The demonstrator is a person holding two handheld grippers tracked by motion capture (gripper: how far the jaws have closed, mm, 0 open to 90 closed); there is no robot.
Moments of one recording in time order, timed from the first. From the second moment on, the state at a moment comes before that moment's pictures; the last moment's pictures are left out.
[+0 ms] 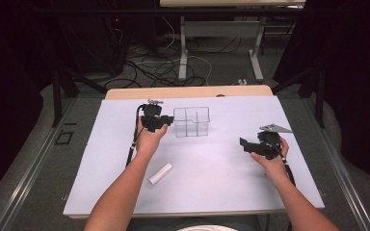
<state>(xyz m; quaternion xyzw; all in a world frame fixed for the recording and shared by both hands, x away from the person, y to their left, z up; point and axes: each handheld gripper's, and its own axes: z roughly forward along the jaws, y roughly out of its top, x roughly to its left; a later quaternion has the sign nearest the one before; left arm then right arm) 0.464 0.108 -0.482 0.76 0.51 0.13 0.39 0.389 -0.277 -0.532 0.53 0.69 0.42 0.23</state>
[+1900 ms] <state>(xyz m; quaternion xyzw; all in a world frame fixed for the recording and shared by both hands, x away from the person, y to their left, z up) 0.384 0.174 -0.493 0.77 0.48 0.13 0.40 0.387 -0.276 -0.531 0.53 0.70 0.42 0.23</state>
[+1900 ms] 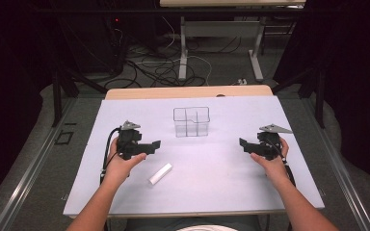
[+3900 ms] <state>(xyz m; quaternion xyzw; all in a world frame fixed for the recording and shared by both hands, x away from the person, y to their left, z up) 0.345 0.153 -0.519 0.87 0.42 0.07 0.26 0.387 -0.272 -0.534 0.52 0.71 0.42 0.23</state>
